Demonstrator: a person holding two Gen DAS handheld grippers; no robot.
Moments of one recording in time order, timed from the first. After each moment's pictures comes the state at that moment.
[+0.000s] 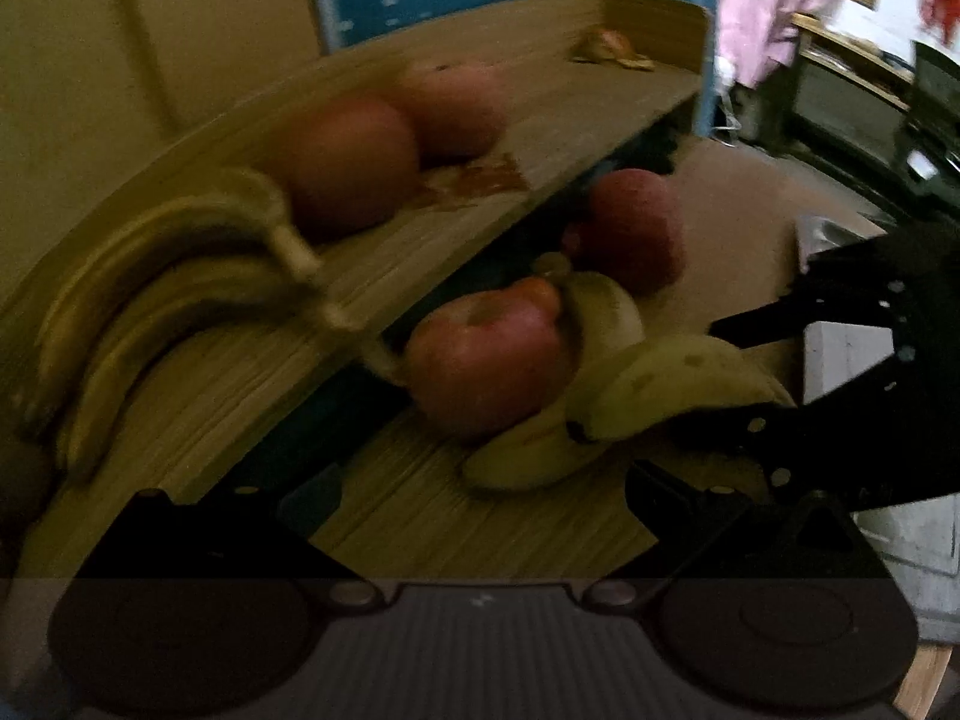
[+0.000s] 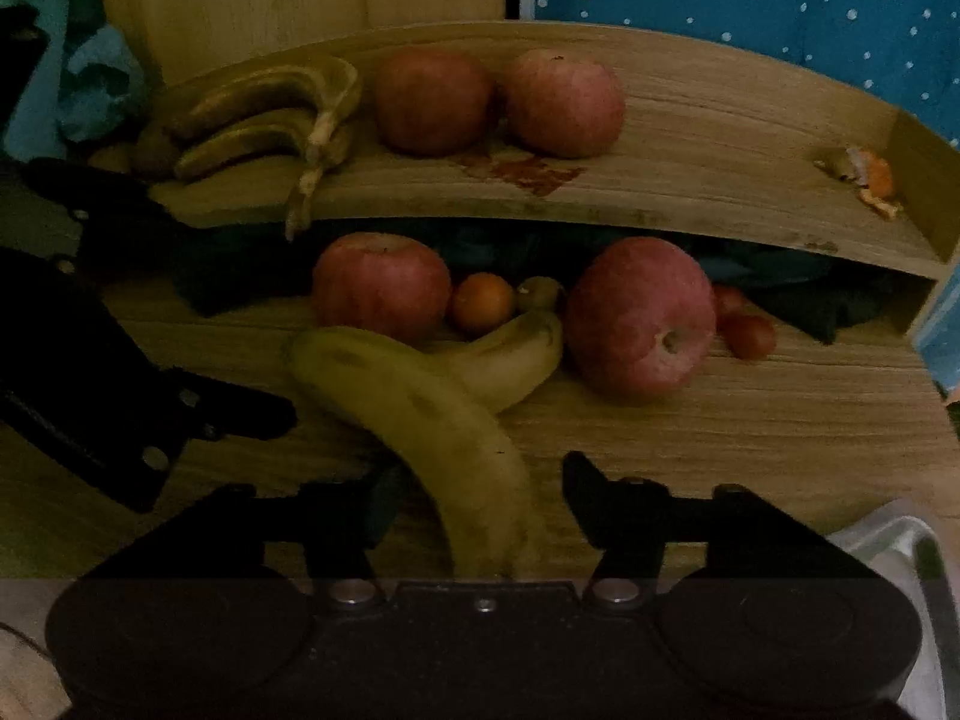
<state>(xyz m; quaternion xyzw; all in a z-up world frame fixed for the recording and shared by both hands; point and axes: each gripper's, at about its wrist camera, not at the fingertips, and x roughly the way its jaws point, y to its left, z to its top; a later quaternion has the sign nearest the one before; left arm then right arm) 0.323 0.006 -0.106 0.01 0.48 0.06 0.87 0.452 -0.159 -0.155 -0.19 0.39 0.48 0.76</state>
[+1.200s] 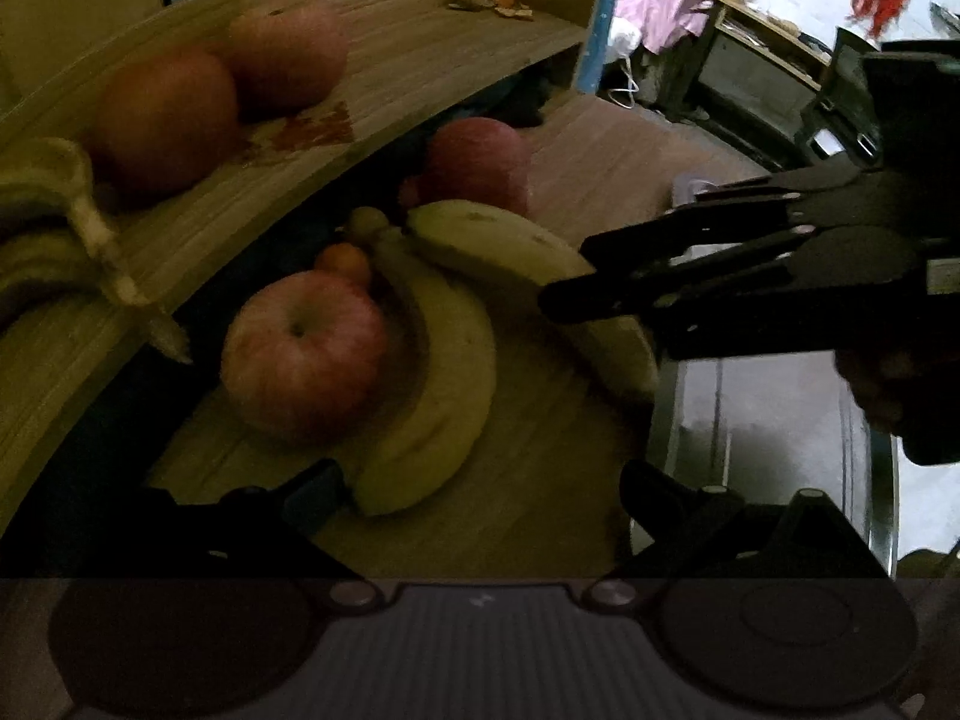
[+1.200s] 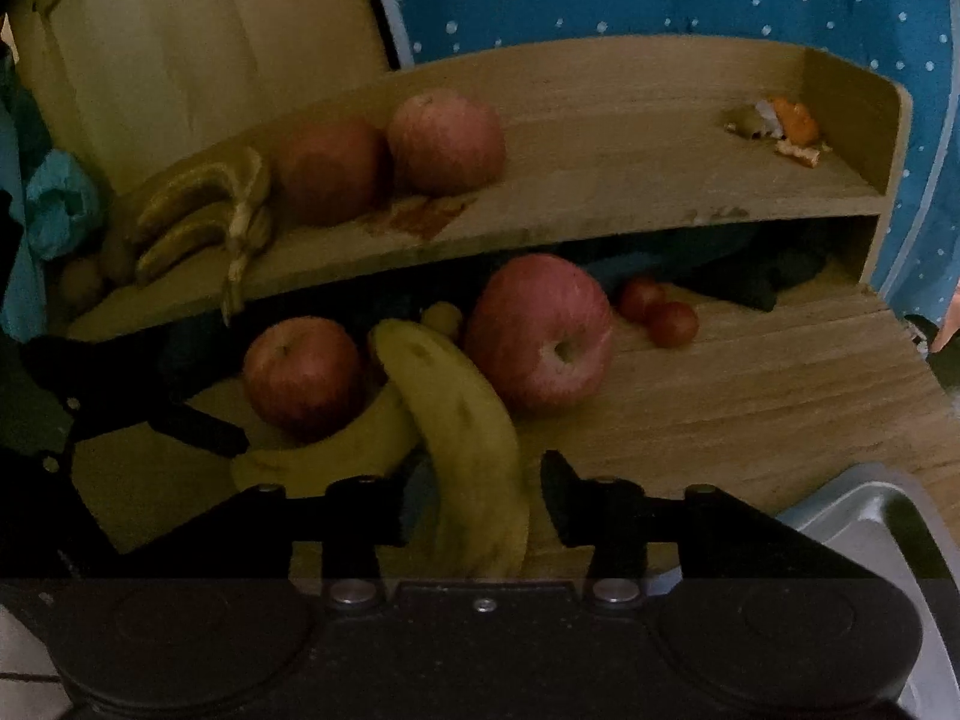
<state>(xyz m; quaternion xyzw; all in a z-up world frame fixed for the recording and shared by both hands) 0.355 -0.028 -0.126 -0.05 0.53 -0.04 0.85 0.493 -0.187 -0.149 -0.11 0.43 0.45 0.78</state>
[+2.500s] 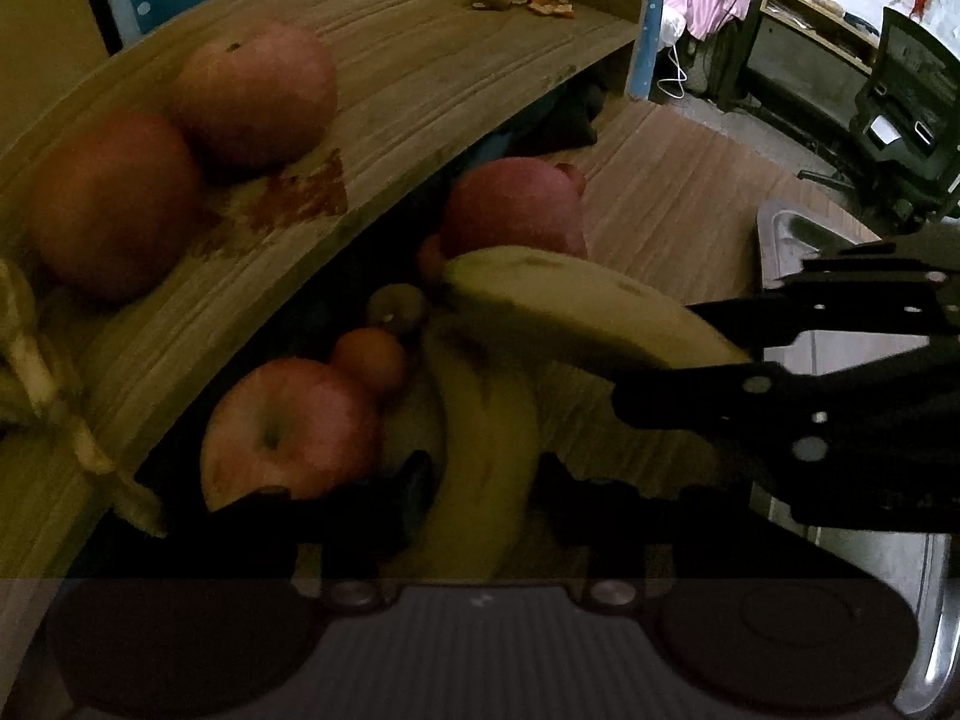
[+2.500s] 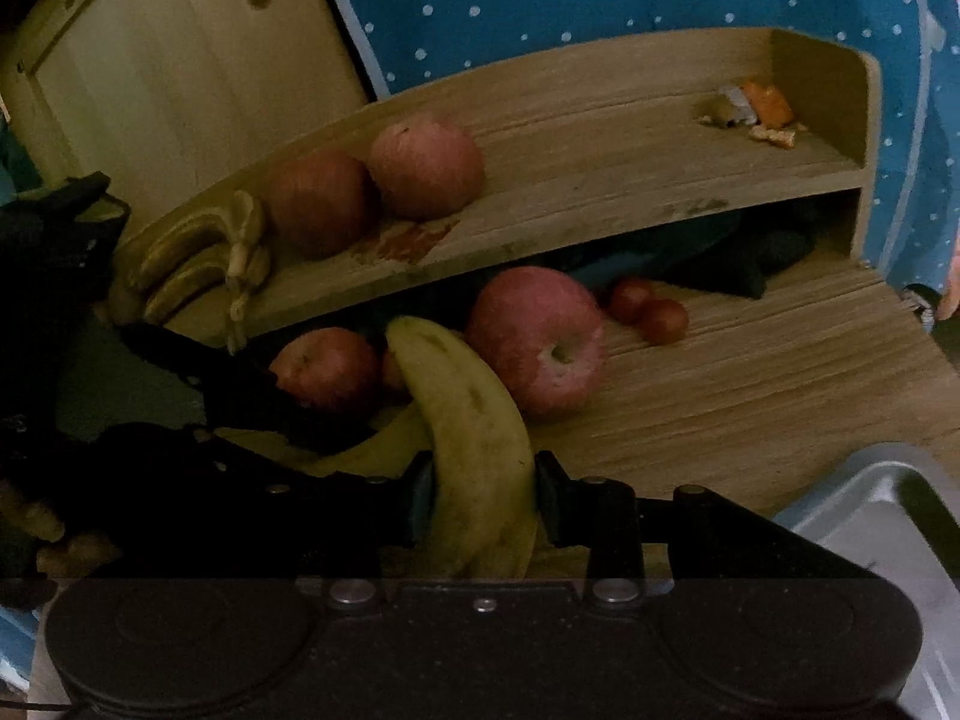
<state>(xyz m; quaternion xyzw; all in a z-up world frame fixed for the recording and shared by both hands) 0.421 -0.037 -0.144 -0.01 0.53 0.01 0.85 0.503 -0.210 -0.140 -0.04 0.43 0.44 0.79</state>
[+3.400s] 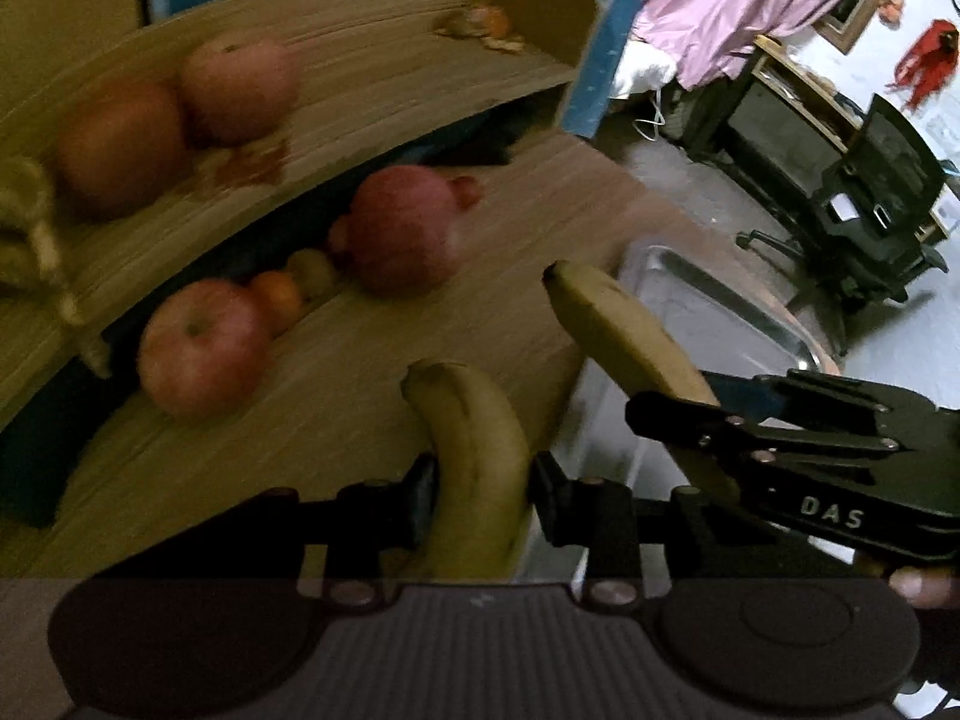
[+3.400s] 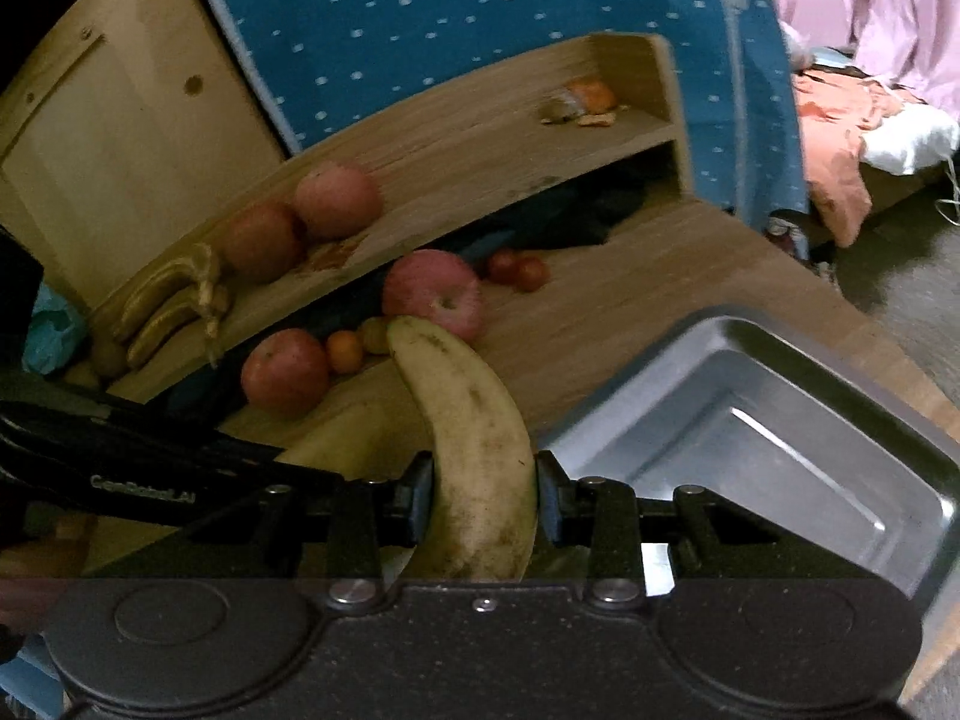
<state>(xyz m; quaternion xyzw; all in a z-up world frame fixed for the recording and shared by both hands) 0.393 -0.079 -0.108 -0.13 0.52 -0.01 0.84 0.461 -0.297 -0.122 0.03 0.44 0.35 0.83</state>
